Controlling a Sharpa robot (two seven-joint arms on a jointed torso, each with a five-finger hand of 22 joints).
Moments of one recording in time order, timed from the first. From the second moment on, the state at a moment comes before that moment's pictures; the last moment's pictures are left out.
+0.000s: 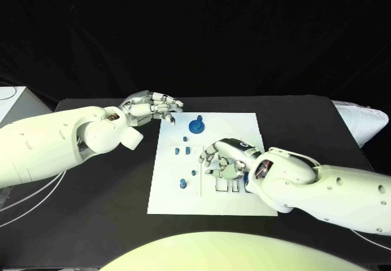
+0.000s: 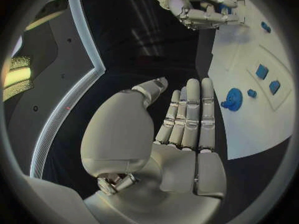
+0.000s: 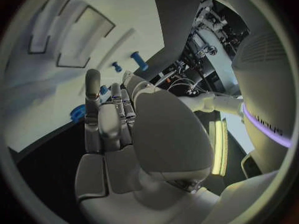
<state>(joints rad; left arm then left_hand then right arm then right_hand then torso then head) 1.18 -0.93 -0.04 1.45 -0.17 0.07 0.24 1.32 -0.19 0.52 0.06 0.18 0.83 0.21 0.30 0.28 0.88 0.15 0.48 0.11 0.98 0.07 1.01 0.41 0.17 0.84 0.18 0.73 0.70 1.13 -0.80 -0.19 1.79 -1.37 -0.42 -0.14 1.49 -0.19 0.37 0.19 0.16 0.97 0.16 0.13 0.33 1.06 0.10 0.39 0.07 1.39 0.01 1.33 0.96 0.18 1.10 0.12 0.66 0.74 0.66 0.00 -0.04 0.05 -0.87</state>
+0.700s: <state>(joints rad) 1.18 -0.94 -0.04 1.47 -0.19 0.07 0.26 1.32 -0.20 0.50 0.08 0.18 0.83 0.21 0.30 0.28 0.88 0.15 0.48 0.11 0.98 0.07 1.01 0.41 0.17 0.85 0.18 0.72 0.69 1.19 -1.12 -0.20 1.87 -0.98 -0.38 -0.19 1.26 -0.23 0.27 0.27 0.23 1.03 0.10 0.27 0.41 1.47 0.03 1.54 1.31 1.46 -0.04 1.55 1.31 0.13 1.35 0.07 0.93 1.01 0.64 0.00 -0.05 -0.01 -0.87</state>
